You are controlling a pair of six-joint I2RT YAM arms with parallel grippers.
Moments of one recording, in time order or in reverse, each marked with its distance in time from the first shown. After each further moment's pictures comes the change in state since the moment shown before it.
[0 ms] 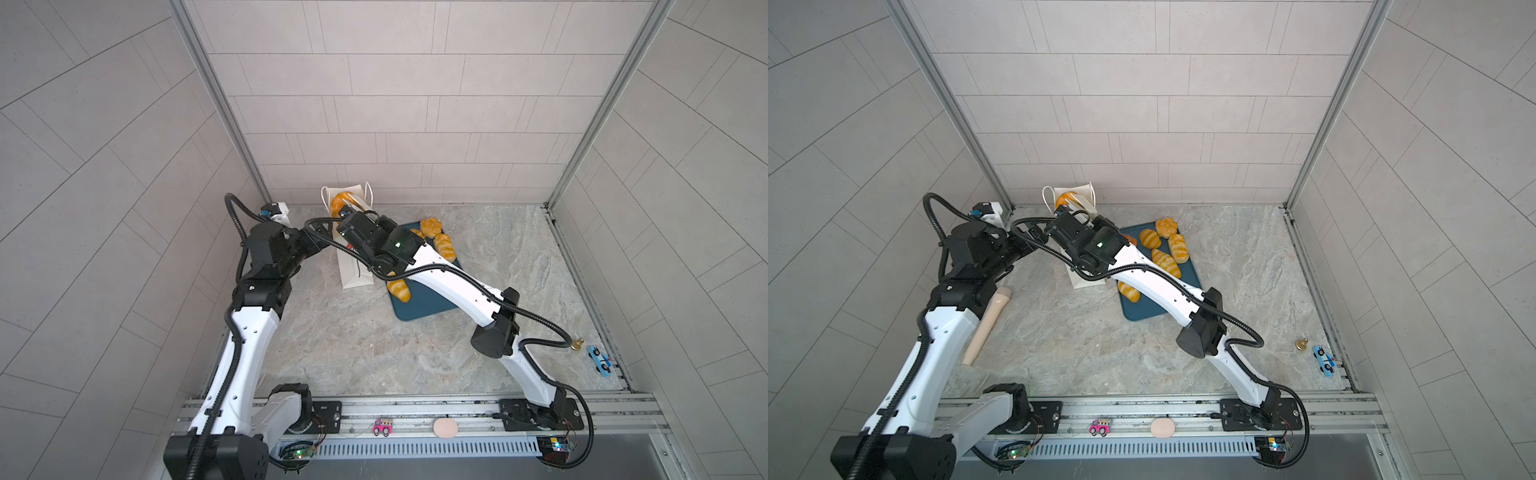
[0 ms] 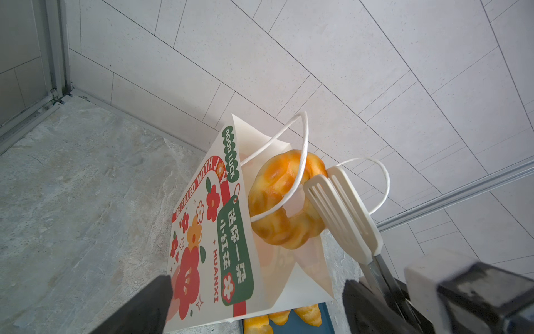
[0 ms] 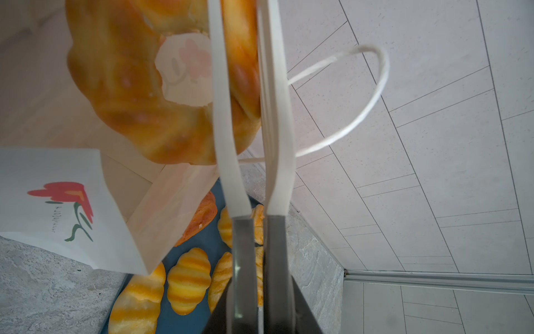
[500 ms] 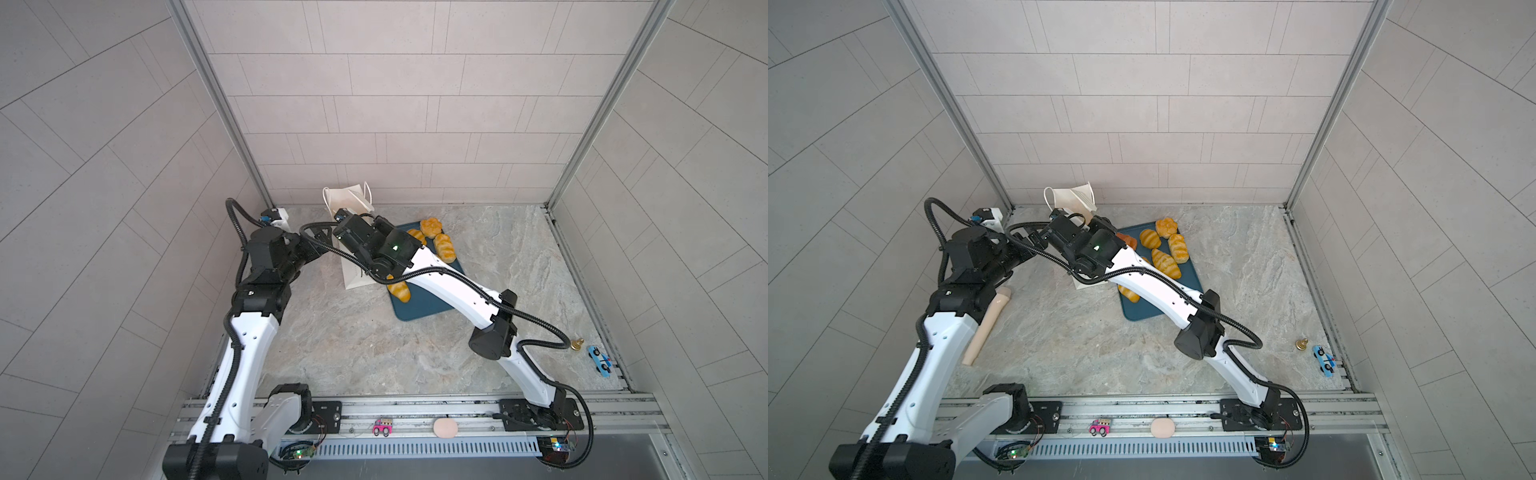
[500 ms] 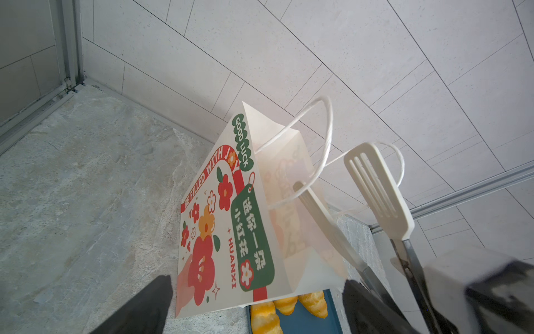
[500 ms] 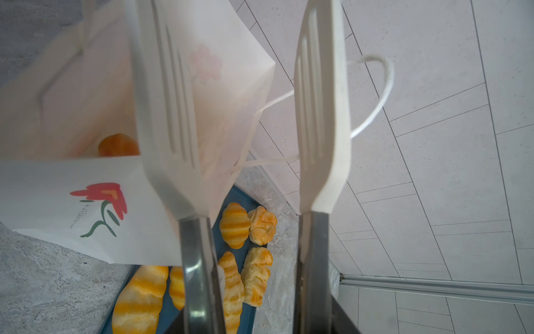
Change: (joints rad) left arm 0.000 -0.037 -0.026 -0.041 -0.018 0.005; right arm 0.026 0.015 0.034 -0.019 0.008 -0.026
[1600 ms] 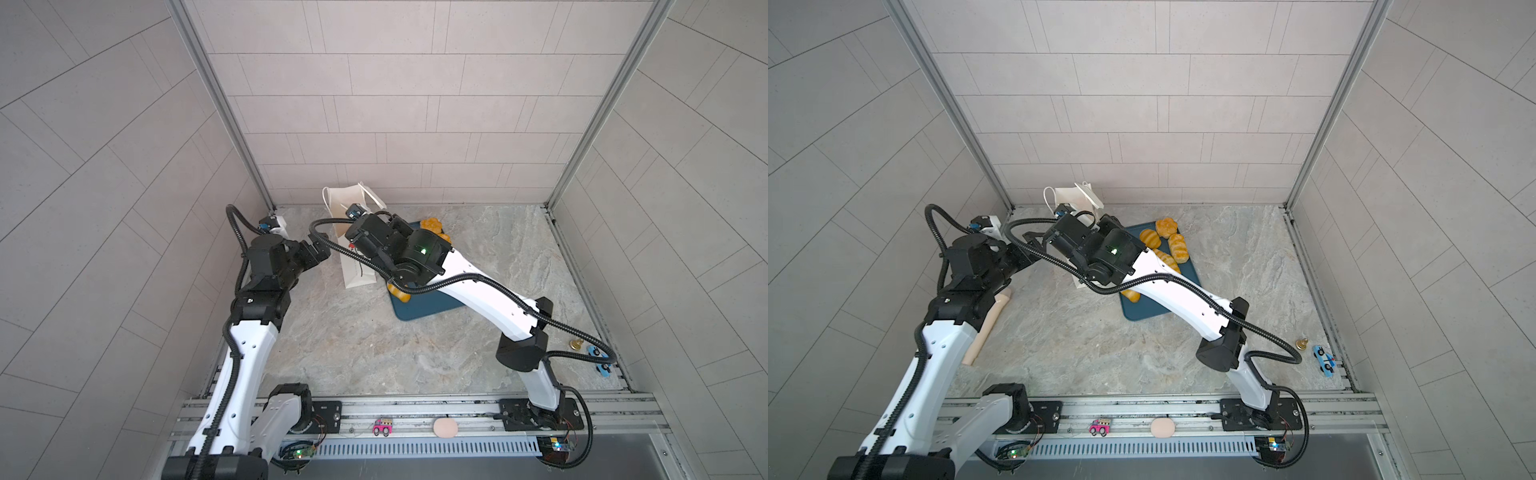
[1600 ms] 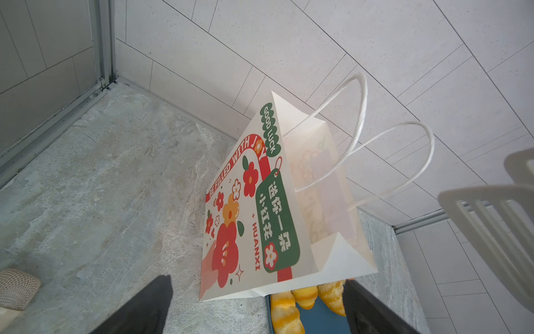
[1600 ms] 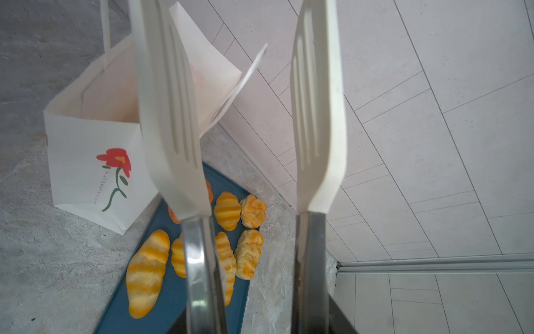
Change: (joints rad) left arm 0.000 -0.048 -0.042 -0.049 -0.076 0.038; right arm 0.056 -0.259 -0.187 -0.106 0.019 0.132
